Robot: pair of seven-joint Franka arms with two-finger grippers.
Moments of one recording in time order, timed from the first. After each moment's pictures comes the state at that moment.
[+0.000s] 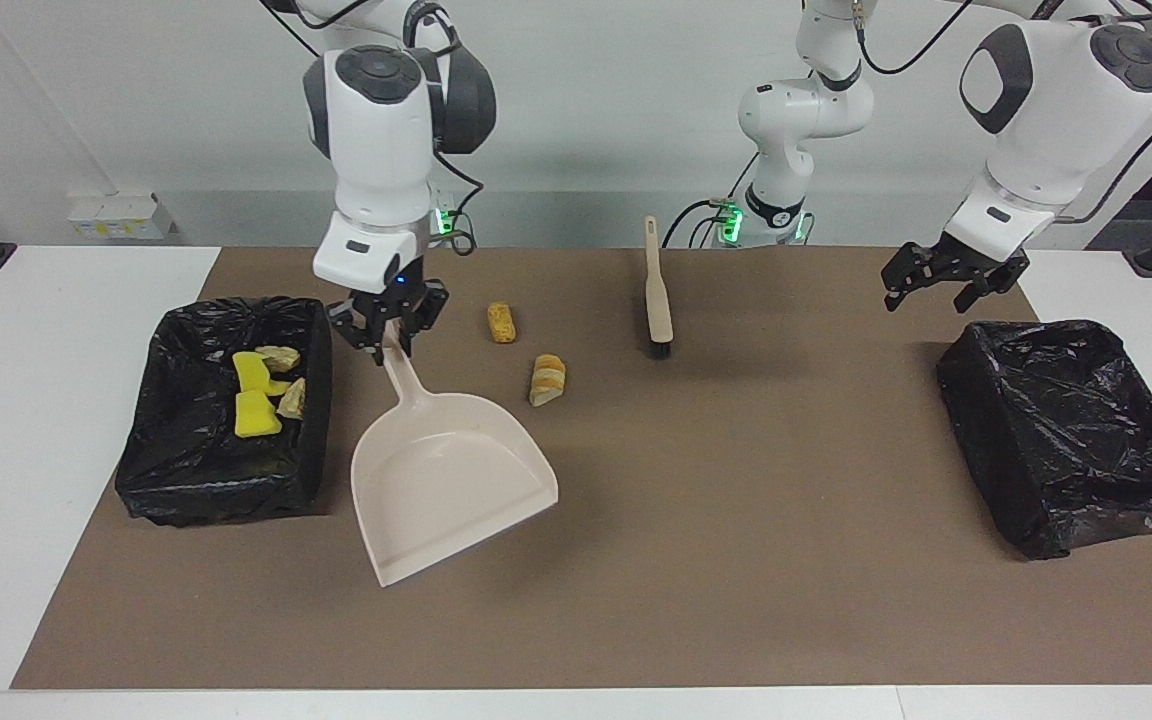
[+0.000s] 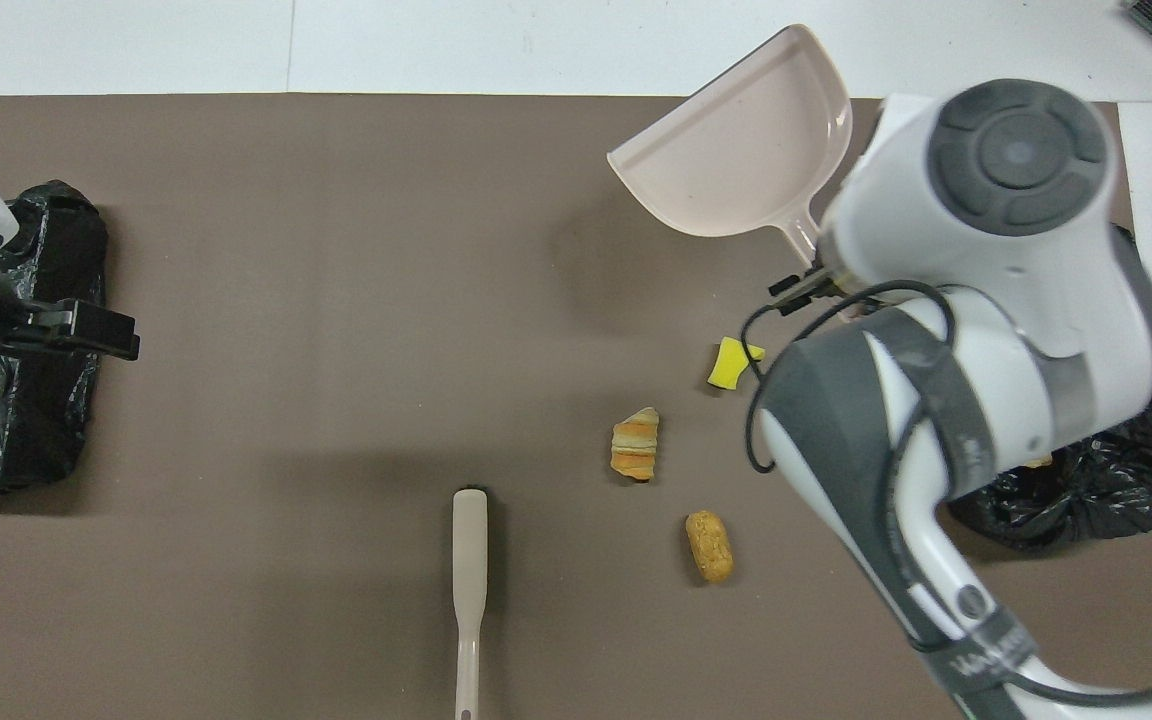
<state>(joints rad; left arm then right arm) 0.05 -0.01 -0.10 -1.72 -0.03 1.68 0.03 0.24 0.25 0.14 -1.49 -0.24 1.80 0.02</state>
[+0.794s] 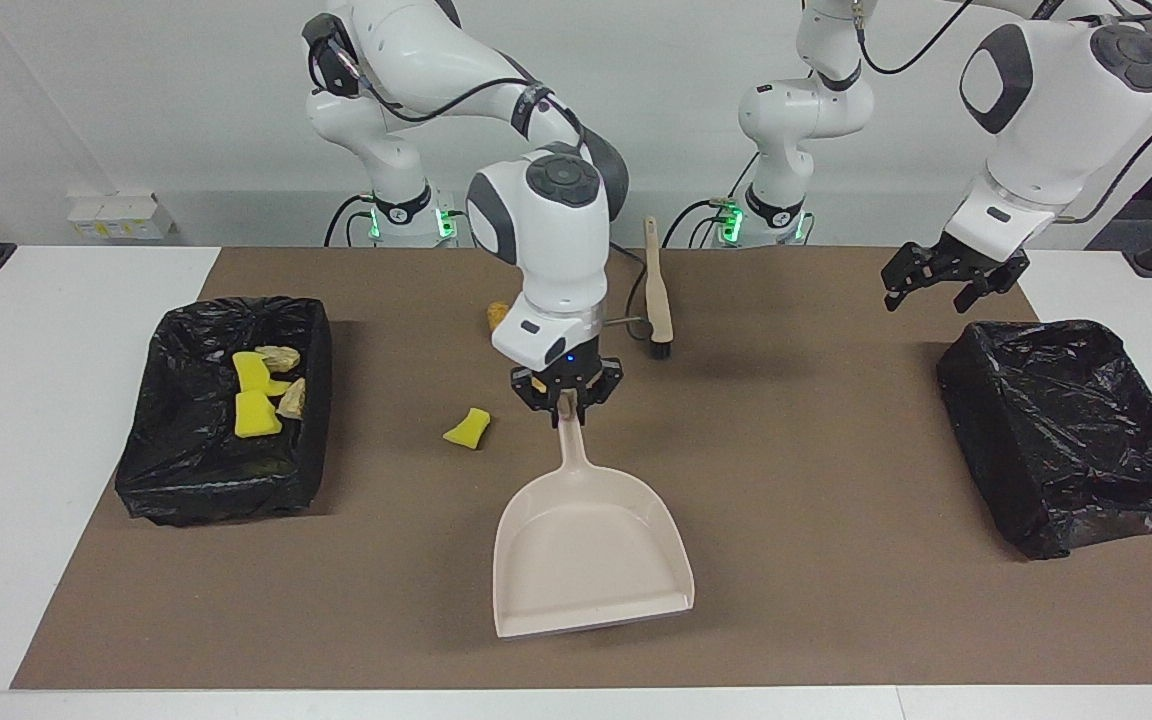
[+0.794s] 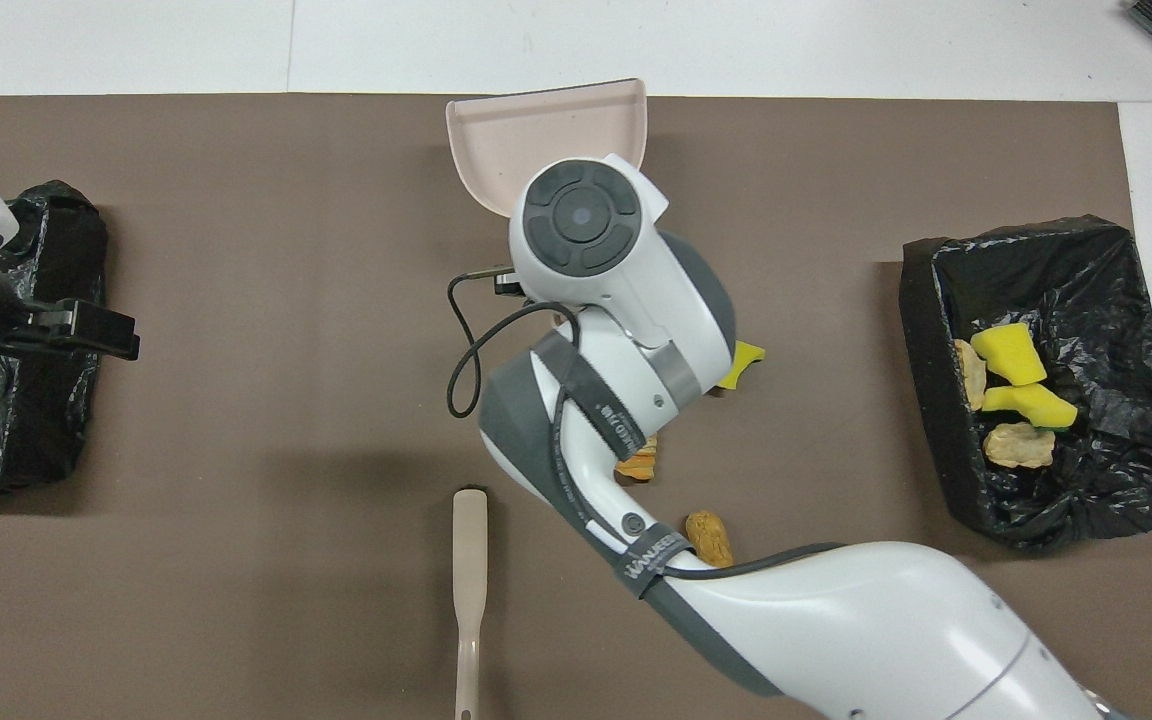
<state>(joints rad) 0.05 -0.01 -0.10 -1.72 -0.03 1.68 0.03 0.49 0.64 0.15 -1.23 -0.16 2.00 0.63</state>
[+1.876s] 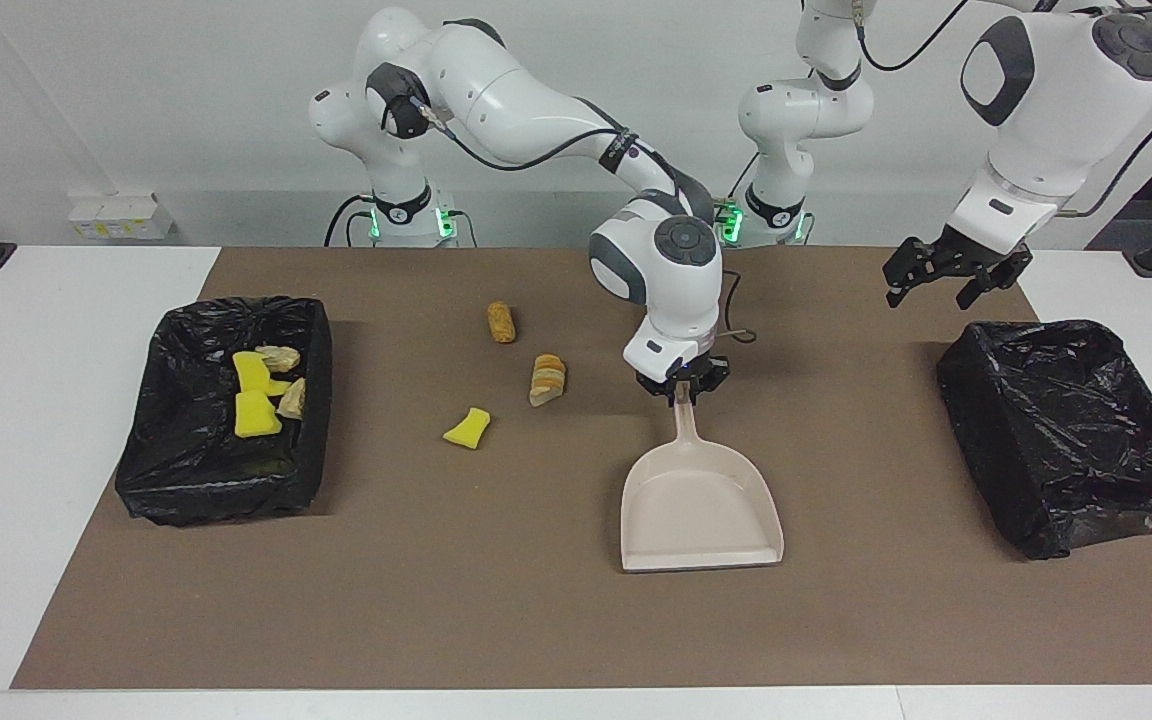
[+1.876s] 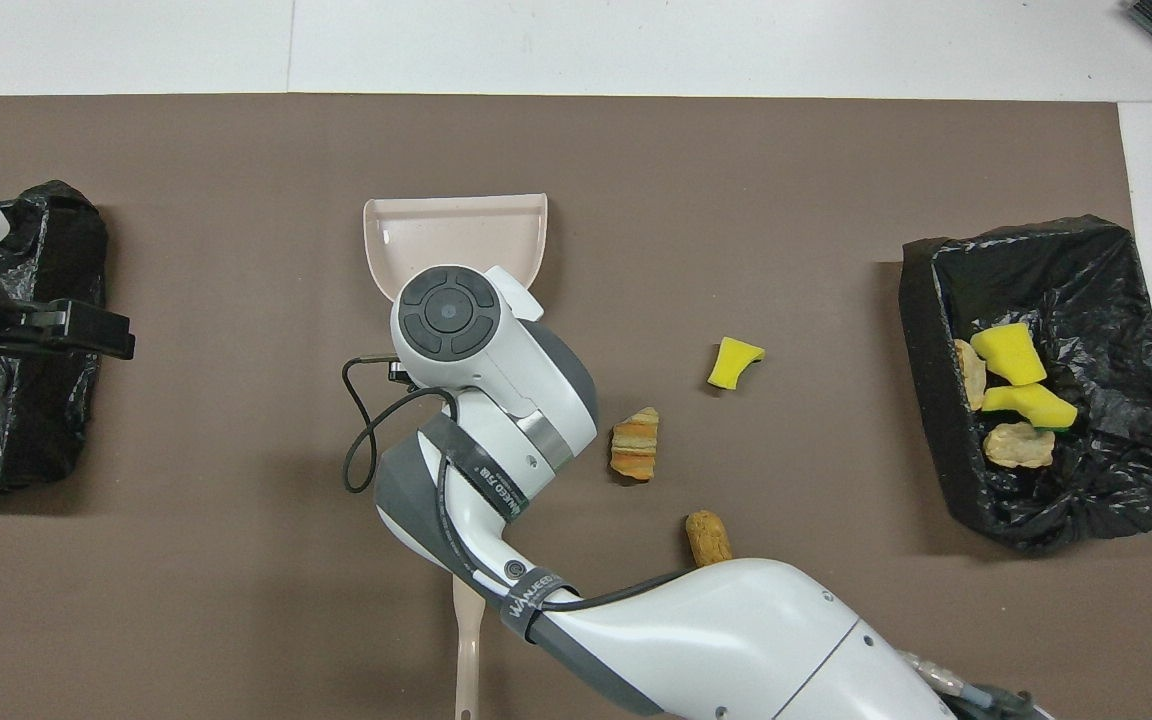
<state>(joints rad) 0.05 -0.03 -0.10 -1.72 -0.03 1.68 0.03 0.61 0.74 0.15 -1.22 0.00 2.04 0.74</state>
